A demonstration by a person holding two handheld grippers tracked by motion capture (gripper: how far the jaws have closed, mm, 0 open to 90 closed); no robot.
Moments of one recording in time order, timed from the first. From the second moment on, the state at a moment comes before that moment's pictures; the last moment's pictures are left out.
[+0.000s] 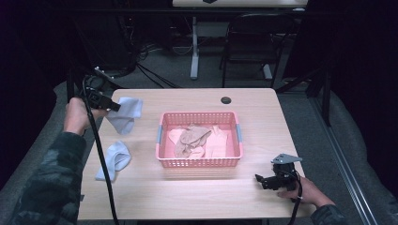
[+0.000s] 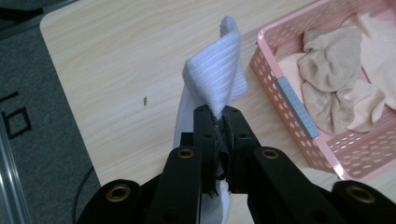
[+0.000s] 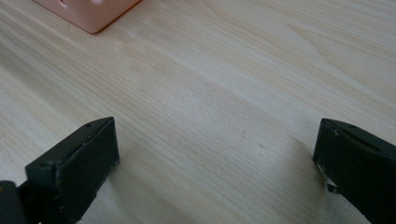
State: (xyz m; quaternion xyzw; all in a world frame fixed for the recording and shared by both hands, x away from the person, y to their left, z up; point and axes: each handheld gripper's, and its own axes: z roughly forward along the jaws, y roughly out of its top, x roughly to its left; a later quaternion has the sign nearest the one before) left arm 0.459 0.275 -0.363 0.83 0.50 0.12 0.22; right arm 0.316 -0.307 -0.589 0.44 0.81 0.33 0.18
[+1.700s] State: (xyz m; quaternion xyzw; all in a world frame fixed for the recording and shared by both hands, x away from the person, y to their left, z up) left arm 0.459 0.316 -0.529 0.77 0.60 0.08 0.20; right arm 0.316 -0.306 -0.589 0.44 0.81 0.34 0.18
